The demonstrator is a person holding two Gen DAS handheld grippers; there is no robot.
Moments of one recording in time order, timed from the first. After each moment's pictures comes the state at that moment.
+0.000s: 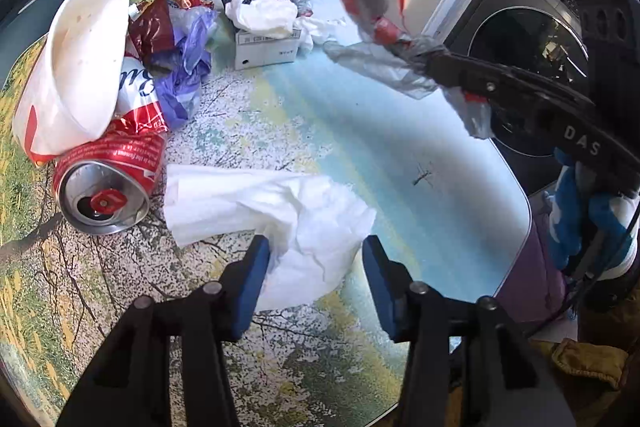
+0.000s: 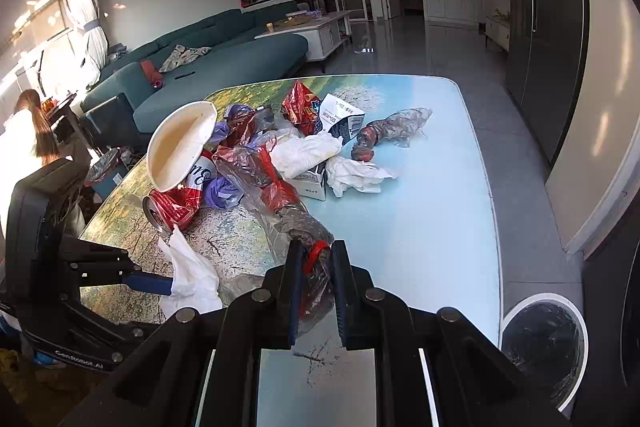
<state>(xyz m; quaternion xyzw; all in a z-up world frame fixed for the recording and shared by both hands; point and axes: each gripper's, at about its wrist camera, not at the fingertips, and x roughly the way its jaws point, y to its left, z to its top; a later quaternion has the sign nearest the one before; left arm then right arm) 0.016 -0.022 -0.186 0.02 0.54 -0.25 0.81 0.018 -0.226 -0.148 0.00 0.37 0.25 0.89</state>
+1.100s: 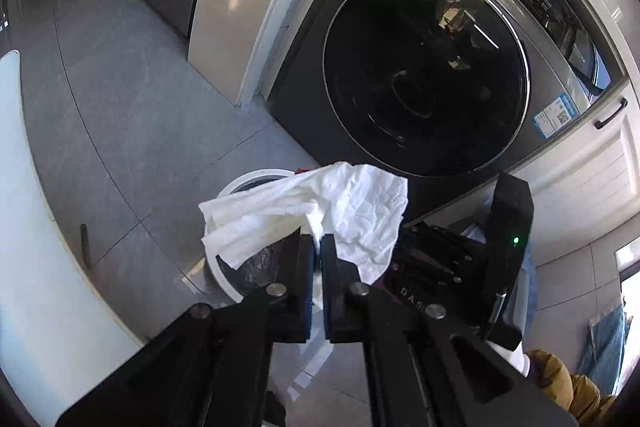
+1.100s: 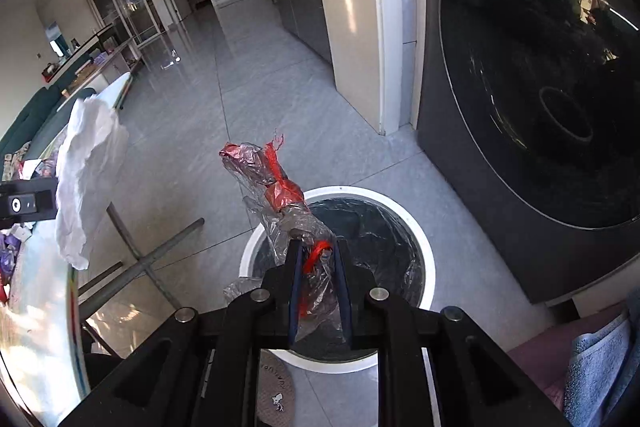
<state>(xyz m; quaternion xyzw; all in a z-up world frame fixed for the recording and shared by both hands) 0.103 -0.370 -0.163 0.02 0.53 -0.45 0.72 0.002 -0.500 -0.233 0.14 0.44 -0.09 0.88</state>
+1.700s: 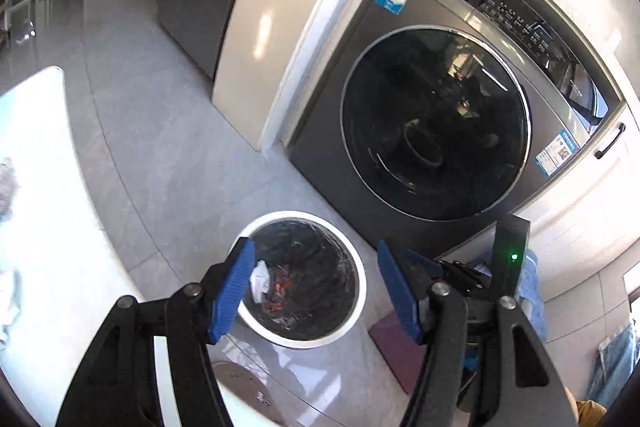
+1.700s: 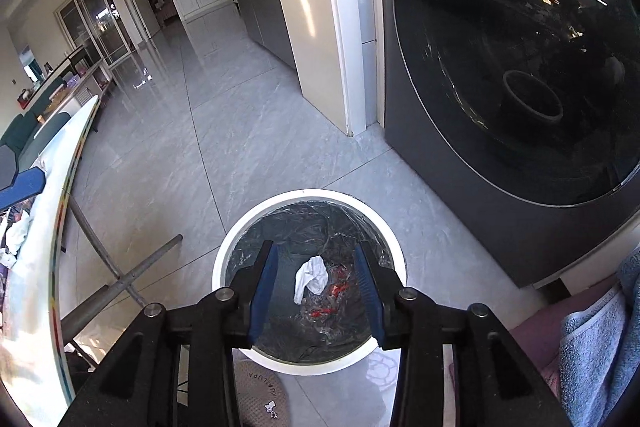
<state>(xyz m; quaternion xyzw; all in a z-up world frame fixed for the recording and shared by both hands) 0.085 -0.314 -0.126 -0.01 0.44 -0.40 0.80 -0.013 -0.519 -0.220 0.17 0.43 -0.13 0.88</state>
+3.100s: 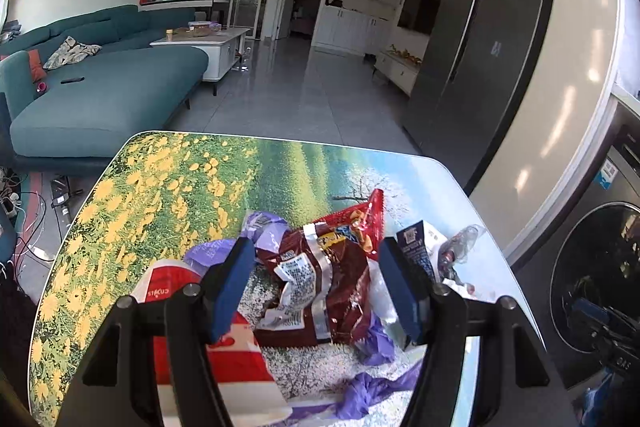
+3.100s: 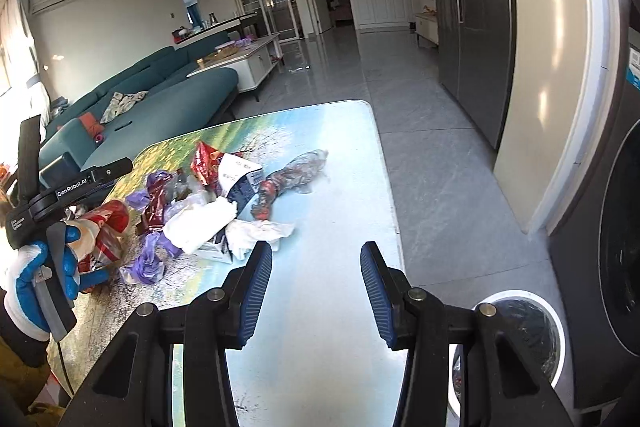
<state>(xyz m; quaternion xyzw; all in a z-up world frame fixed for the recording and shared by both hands) 0.103 0.058 -0.110 -0.09 0.32 -0.04 0.94 0.070 -0.267 -0.128 0.06 0.36 0.15 0.92</state>
